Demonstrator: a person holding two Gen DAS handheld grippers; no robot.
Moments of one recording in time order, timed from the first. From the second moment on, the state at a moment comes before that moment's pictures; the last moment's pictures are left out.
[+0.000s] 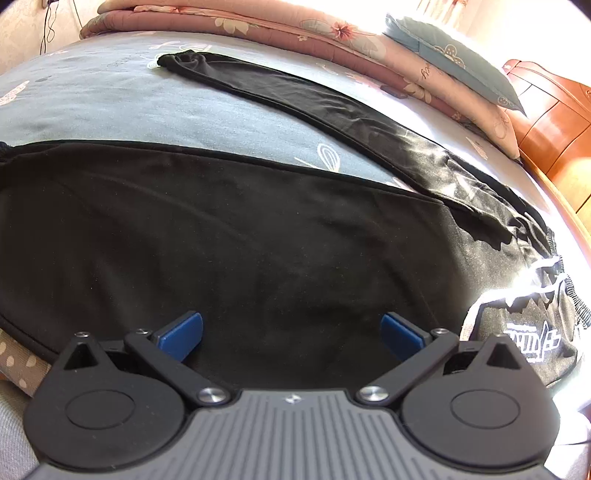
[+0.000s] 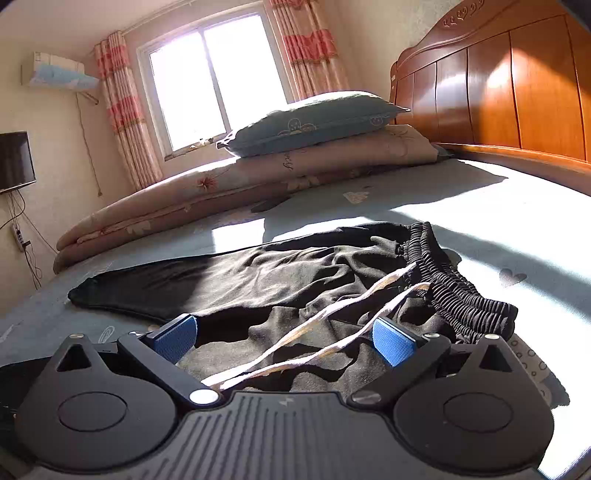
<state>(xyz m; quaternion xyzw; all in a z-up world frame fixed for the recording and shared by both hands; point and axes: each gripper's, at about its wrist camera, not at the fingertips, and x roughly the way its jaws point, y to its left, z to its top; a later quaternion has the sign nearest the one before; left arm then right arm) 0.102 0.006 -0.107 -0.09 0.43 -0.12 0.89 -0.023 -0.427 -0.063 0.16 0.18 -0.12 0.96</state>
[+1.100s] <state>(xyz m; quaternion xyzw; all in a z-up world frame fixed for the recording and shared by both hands) 0.132 -0.022 -0.112 -0.02 0.44 -0.11 0.89 0.041 -0.605 -0.102 0.25 0.31 -0.09 0.91</state>
